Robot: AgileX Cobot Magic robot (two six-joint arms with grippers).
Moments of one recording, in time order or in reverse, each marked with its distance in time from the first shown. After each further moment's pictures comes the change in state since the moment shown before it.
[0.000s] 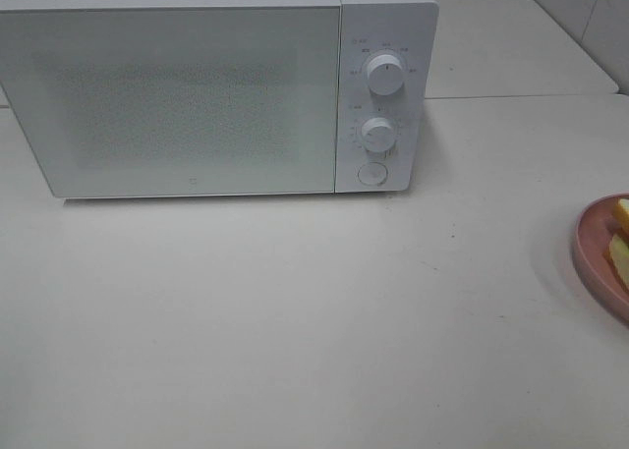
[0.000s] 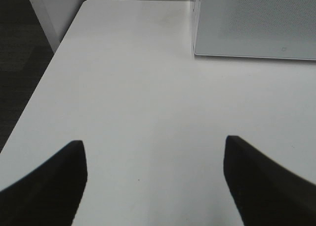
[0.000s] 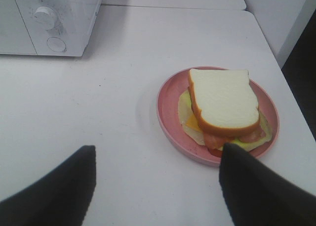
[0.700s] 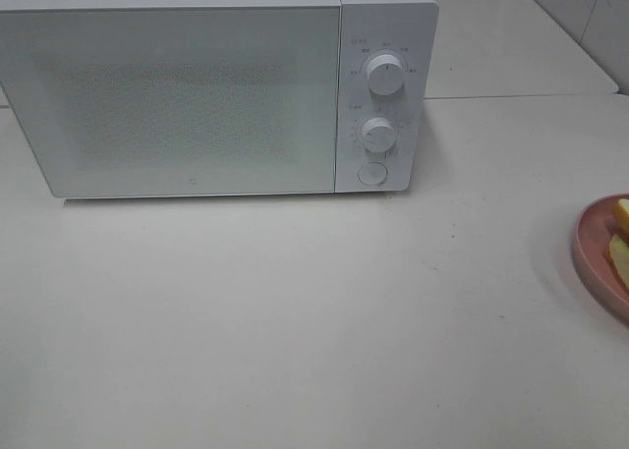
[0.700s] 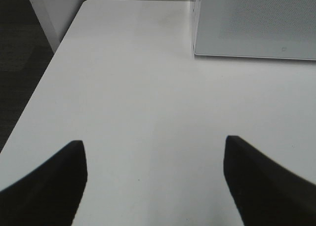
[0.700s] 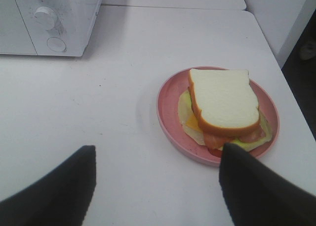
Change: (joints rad) left arm 0.000 0.000 0.000 0.000 0.000 0.000; right arm 0.000 0.000 0.000 0.000 0.000 0.000
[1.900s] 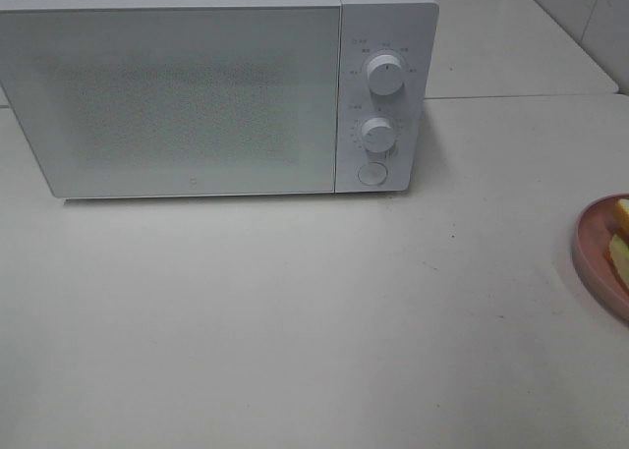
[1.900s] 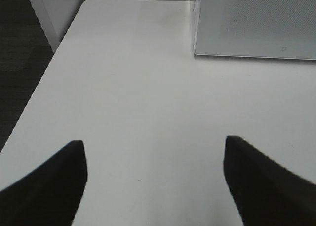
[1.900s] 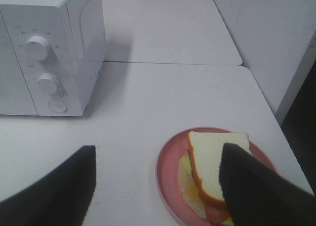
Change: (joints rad) left arm 0.000 0.000 0.000 0.000 0.000 0.000; right arm 0.000 0.198 -0.007 0.027 -0.323 -0.026
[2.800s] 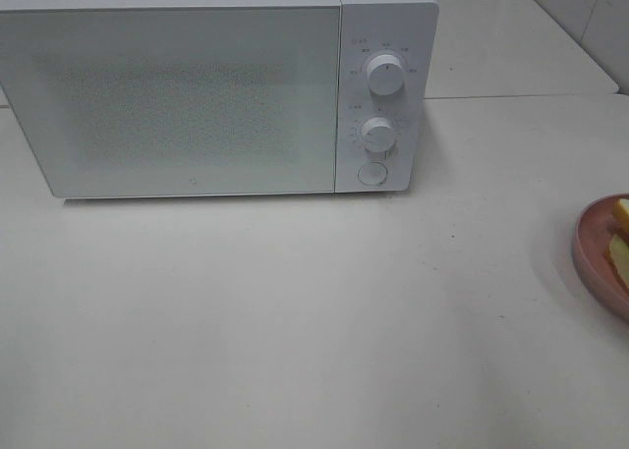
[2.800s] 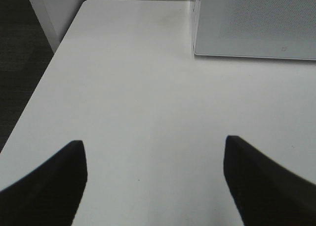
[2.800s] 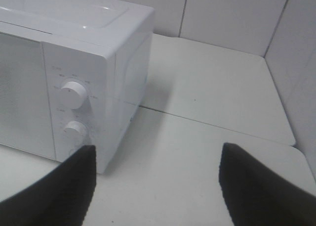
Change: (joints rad) left arm 0.000 0.000 0.000 0.001 0.000 0.000; right arm 0.262 0.471 0.041 -0.105 -0.628 -0.014
